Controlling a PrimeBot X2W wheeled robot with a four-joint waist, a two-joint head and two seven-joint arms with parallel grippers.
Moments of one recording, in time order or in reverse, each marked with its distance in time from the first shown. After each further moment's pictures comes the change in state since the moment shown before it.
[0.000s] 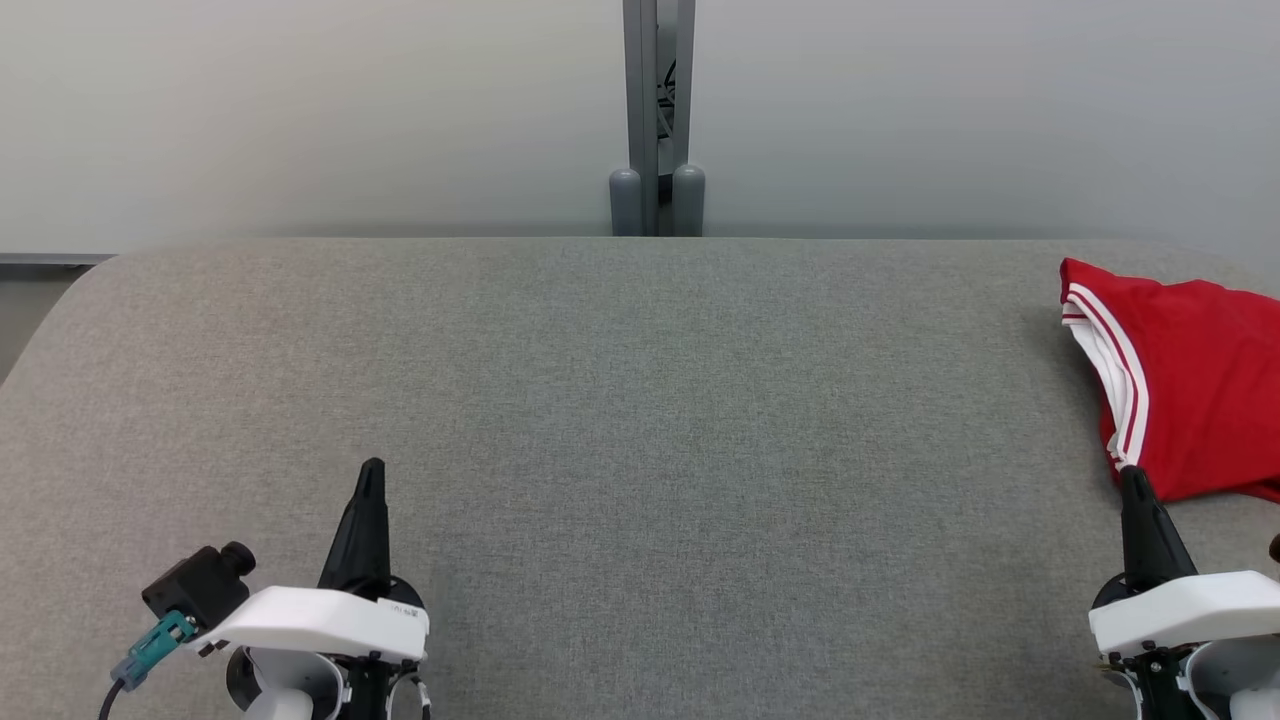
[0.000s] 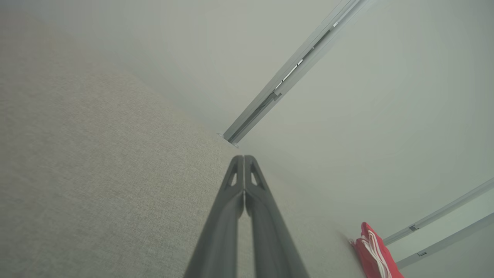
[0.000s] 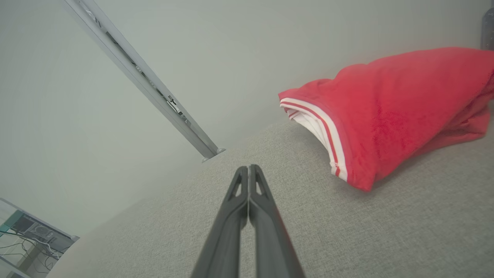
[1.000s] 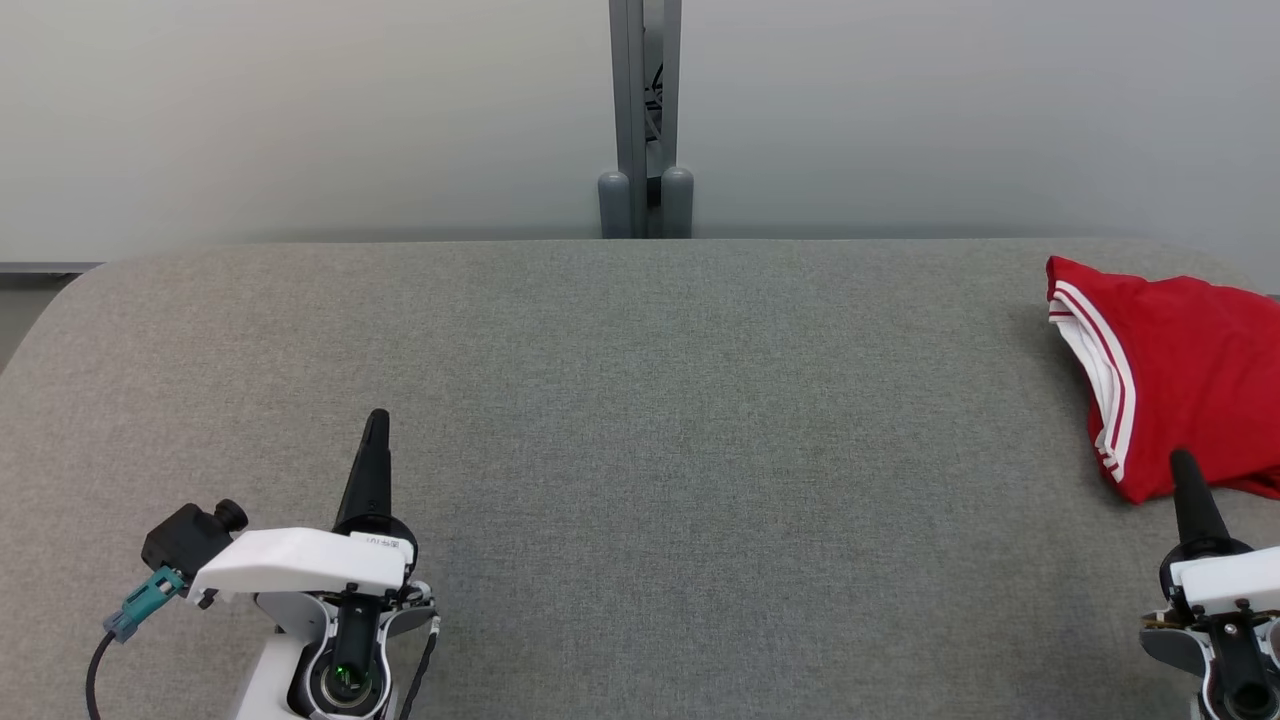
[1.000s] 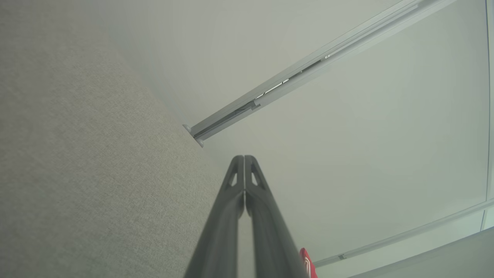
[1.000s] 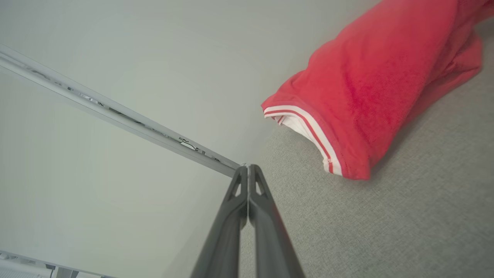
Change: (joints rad) left arm -0.120 0.002 -0.030 0.076 -0.354 -0.017 0.055; right arm -0.066 -0.003 -0.125 0.047 0.367 0.000 0.147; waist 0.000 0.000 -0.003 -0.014
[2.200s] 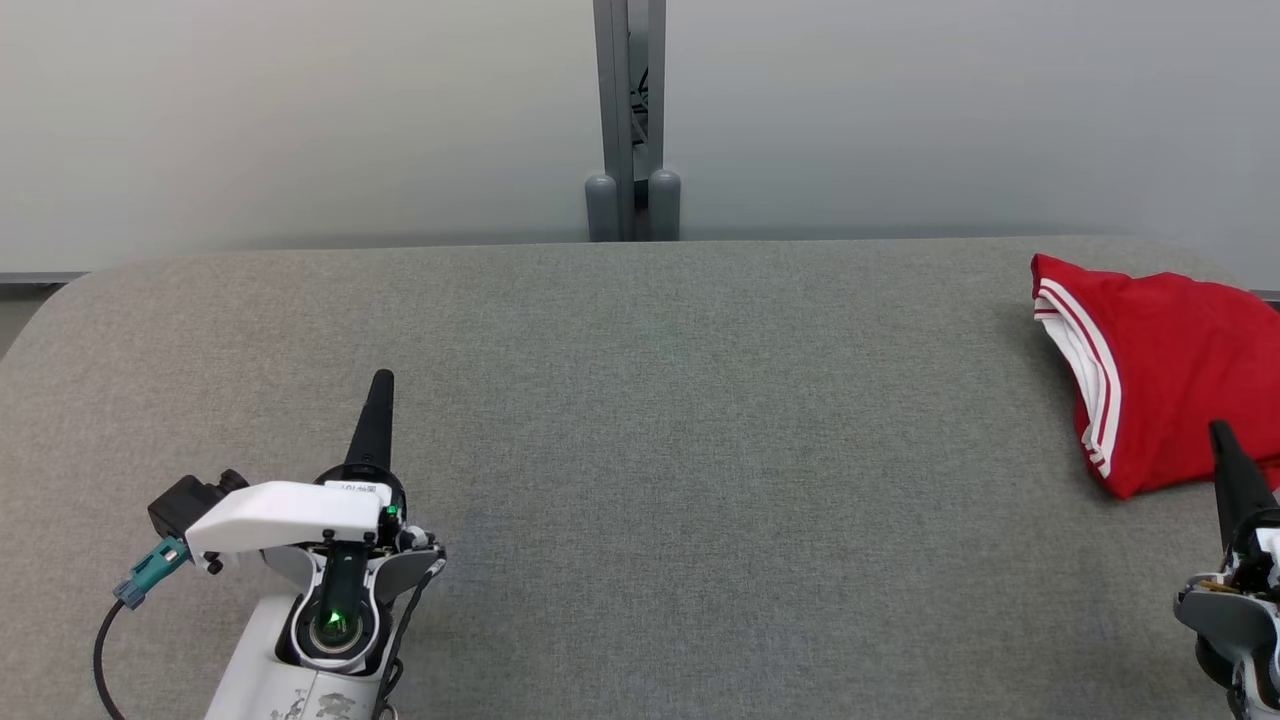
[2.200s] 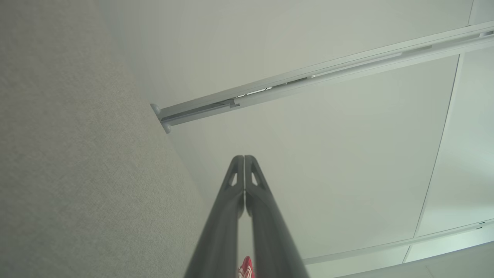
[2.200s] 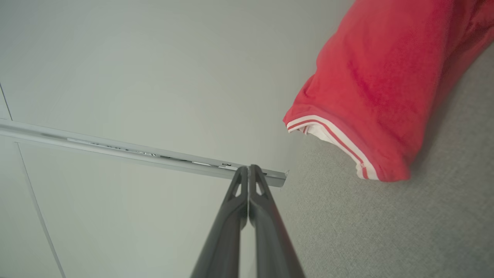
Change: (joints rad) left arm -0.102 0.002 -0.025 0.072 -0.313 -0.014 0.049; right arm -0.070 -0.005 -0.107 0.036 0.324 0.000 0.131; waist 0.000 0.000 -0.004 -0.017
